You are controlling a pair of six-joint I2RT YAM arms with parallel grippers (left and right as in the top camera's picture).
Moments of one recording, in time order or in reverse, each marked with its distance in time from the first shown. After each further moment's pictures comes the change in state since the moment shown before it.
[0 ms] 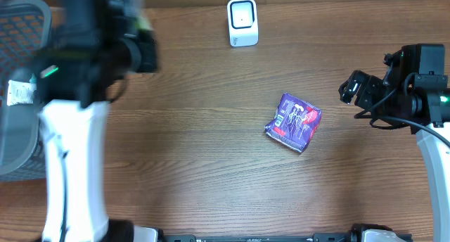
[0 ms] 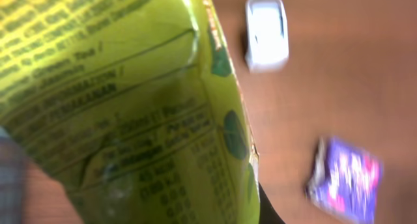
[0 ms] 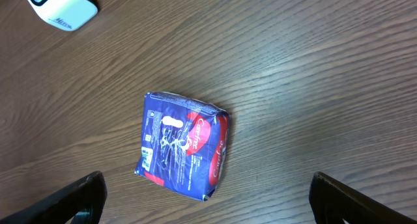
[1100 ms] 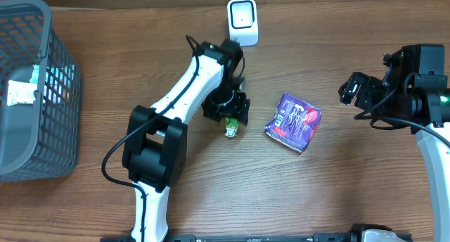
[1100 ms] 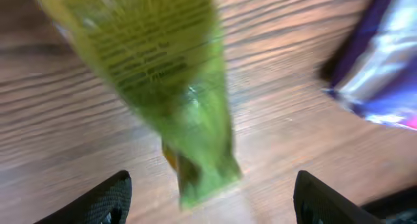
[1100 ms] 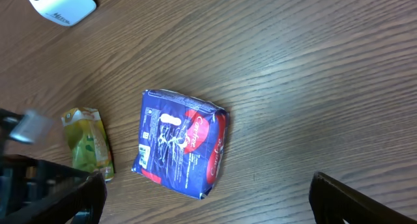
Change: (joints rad) left arm -0.320 0.568 -0.267 0.015 0.182 -0.054; right arm 0.000 0.000 0.000 -0.008 0.000 -0.019
